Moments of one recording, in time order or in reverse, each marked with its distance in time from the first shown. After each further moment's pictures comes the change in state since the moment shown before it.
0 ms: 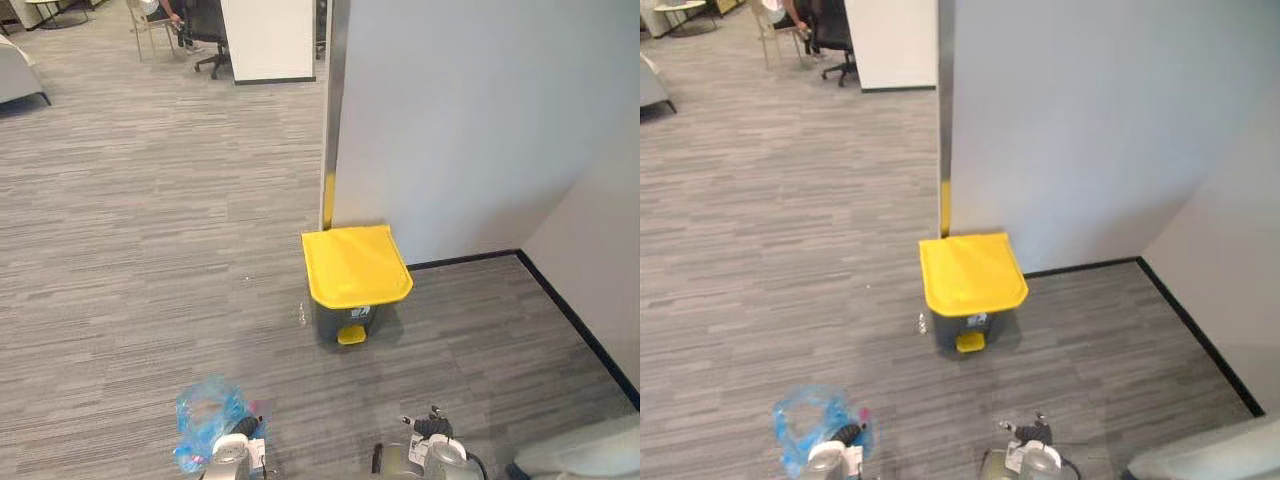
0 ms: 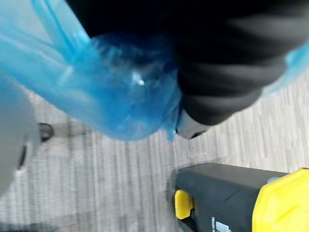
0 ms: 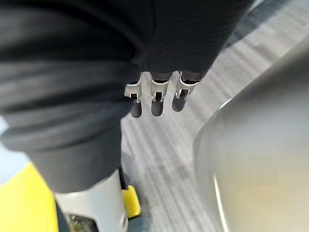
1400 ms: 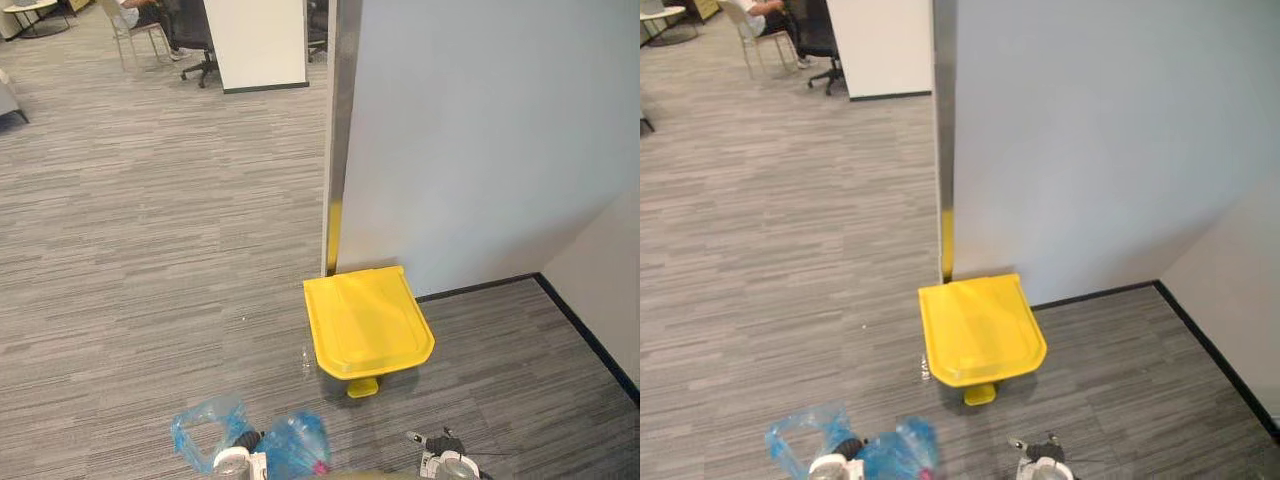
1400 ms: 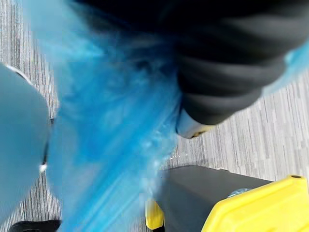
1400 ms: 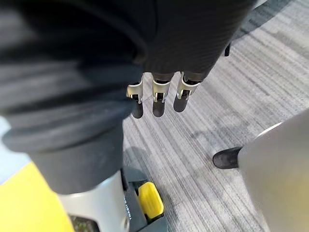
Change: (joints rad) left arm 0.006 -0.016 0.069 0.048 0.038 -0.003 -0.023; right arm 0.039 -0.031 0.001 0.050 0.001 0.018 0.006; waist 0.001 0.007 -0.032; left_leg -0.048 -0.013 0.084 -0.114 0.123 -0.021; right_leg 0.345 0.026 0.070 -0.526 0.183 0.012
